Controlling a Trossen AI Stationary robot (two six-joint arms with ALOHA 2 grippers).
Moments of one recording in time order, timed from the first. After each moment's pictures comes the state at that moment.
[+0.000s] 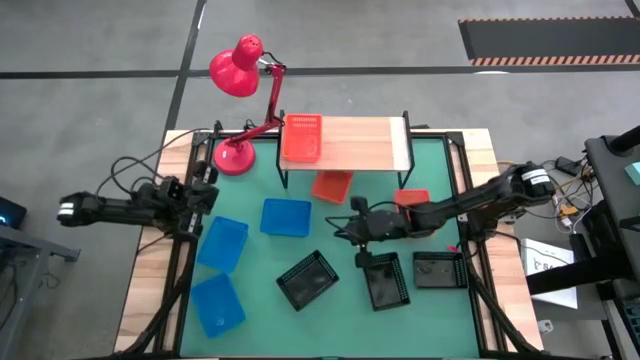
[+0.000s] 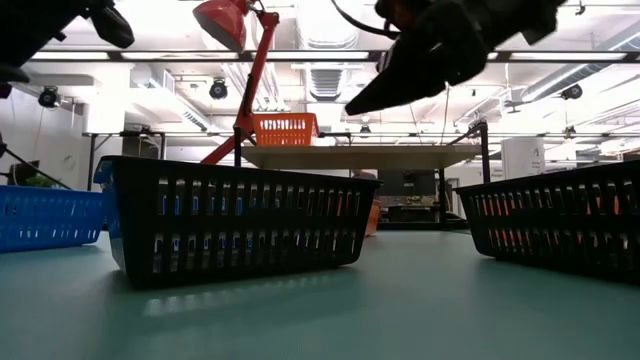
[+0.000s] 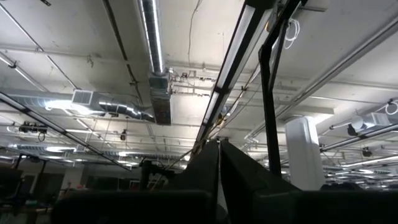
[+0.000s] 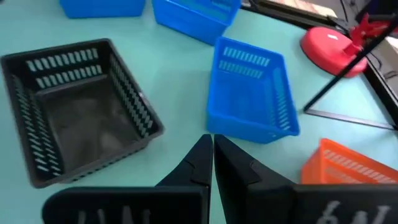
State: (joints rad) left arm 0.00 0.40 0.05 1.07 0.05 -0.10; right arm 0.18 1.53 0.84 0.16 0.18 -0.13
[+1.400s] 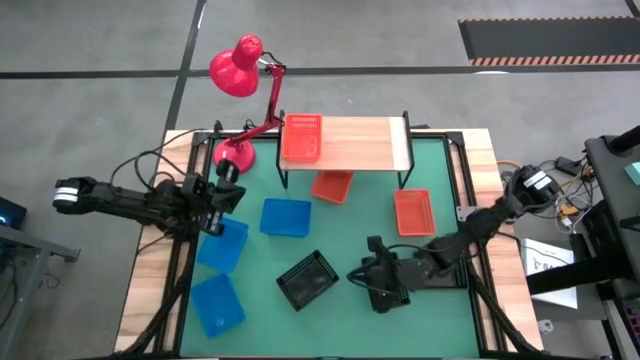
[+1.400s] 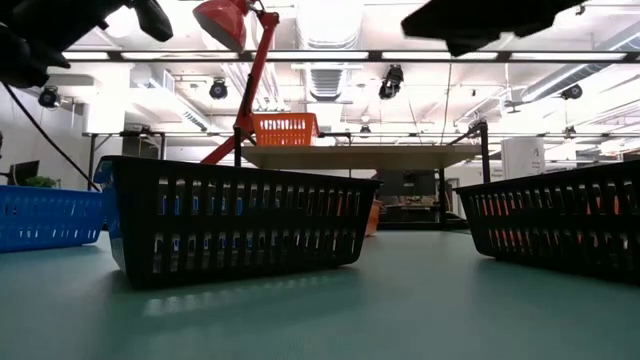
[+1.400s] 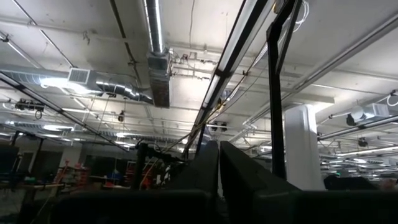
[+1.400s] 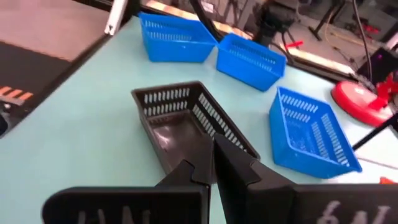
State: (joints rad) left arm 0.00 0.79 0.20 1.31 0.05 -0.13; right arm 0.57 1.53 0.78 0.34 0.48 -0.07
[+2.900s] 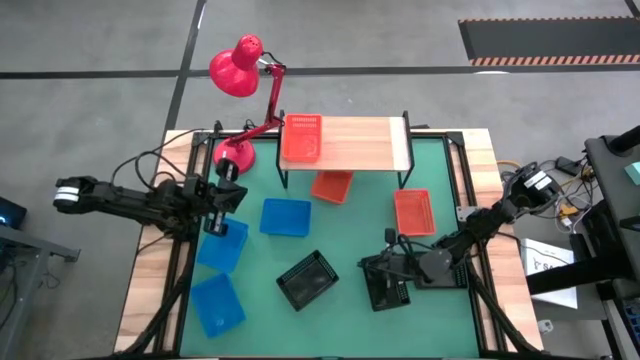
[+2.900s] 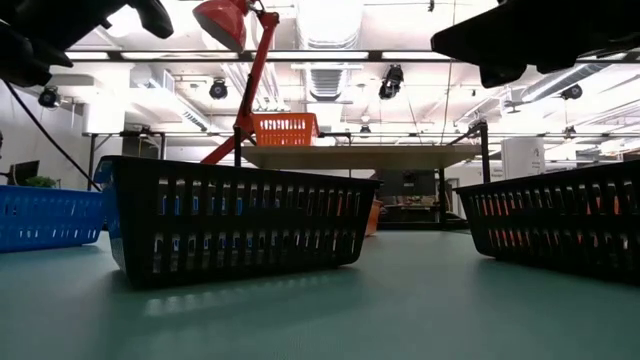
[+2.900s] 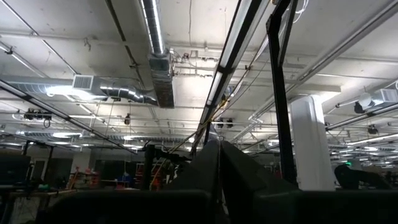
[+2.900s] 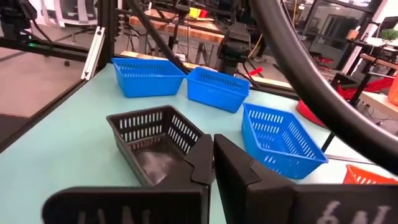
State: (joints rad) left arm 0.00 0.80 0.21 1.32 0.05 -0.06; right arm 0.60 1.53 0.48 0.90 0.61 -0.10
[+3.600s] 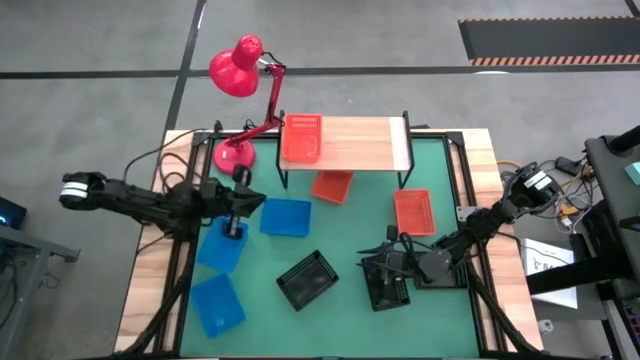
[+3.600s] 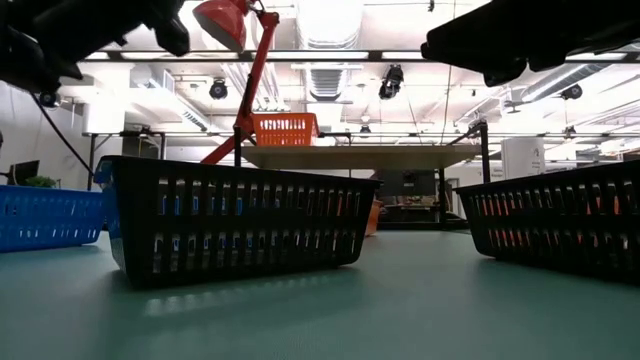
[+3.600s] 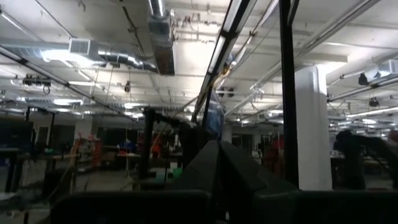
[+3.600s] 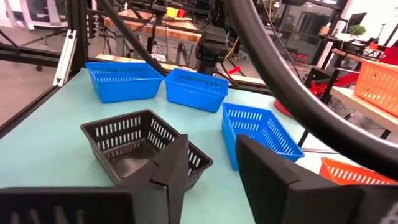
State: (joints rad) left arm 0.00 0.97 0.22 1.32 0.05 -0.07; right arm 0.60 1.53 0.50 0.89 0.71 -0.08
